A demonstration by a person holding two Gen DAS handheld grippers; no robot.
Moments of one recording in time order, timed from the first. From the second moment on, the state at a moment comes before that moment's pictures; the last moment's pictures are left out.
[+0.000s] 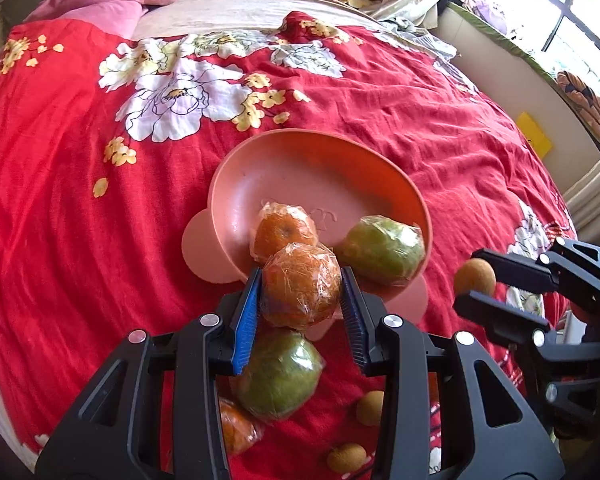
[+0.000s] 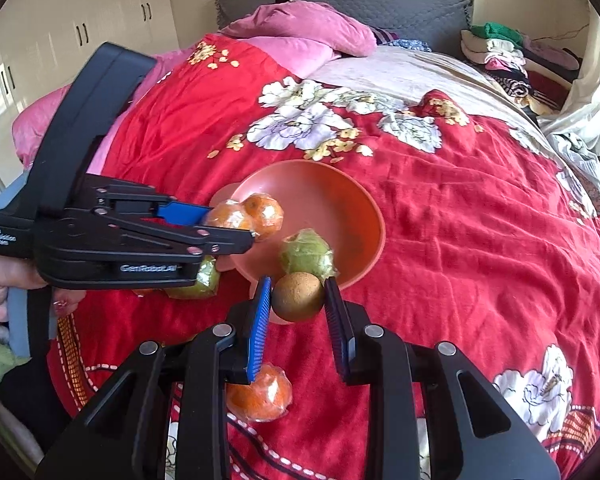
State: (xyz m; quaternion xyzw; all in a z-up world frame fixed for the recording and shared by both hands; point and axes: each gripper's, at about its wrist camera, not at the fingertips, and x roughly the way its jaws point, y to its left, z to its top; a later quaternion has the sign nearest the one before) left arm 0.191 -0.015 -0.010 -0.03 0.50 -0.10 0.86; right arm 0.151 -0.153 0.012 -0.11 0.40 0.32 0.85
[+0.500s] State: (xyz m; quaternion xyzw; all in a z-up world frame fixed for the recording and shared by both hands) left arm 0.213 -0.002 -0.011 -0.04 0.50 -0.09 0.86; right arm 0.159 -0.125 -0.004 -0.13 0.41 0.34 0.84
